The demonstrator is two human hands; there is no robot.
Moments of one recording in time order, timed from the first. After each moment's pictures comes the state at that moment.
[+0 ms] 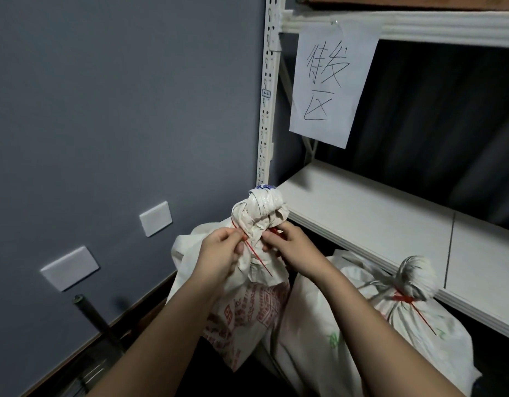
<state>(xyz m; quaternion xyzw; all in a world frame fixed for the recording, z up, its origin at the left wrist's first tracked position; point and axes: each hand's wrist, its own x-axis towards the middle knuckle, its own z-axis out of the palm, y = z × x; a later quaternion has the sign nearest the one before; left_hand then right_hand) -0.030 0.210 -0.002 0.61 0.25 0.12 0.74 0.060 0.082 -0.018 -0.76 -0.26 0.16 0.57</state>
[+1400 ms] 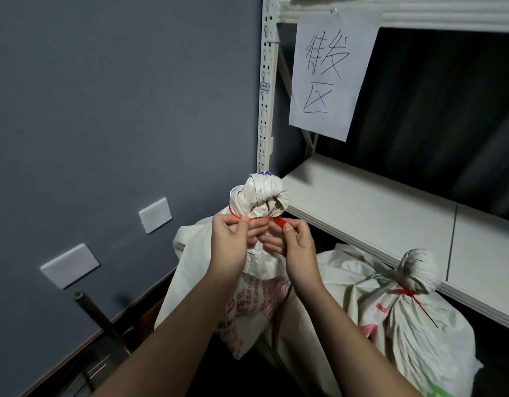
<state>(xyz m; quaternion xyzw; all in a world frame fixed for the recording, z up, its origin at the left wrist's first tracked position) -0.010 0.190 -0.011 0.60 0.17 0.23 0.75 0.034 0.089 -0.039 -0.61 -0.11 0.09 0.78</state>
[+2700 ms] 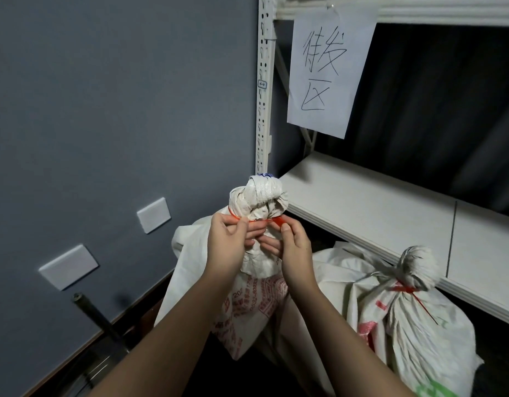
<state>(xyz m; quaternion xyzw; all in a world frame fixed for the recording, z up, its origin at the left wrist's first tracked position) -0.017 0.190 -0.008 0.61 0.16 0.22 0.74 0.030 0.093 -0.039 -0.59 -0.08 0.10 0.80</state>
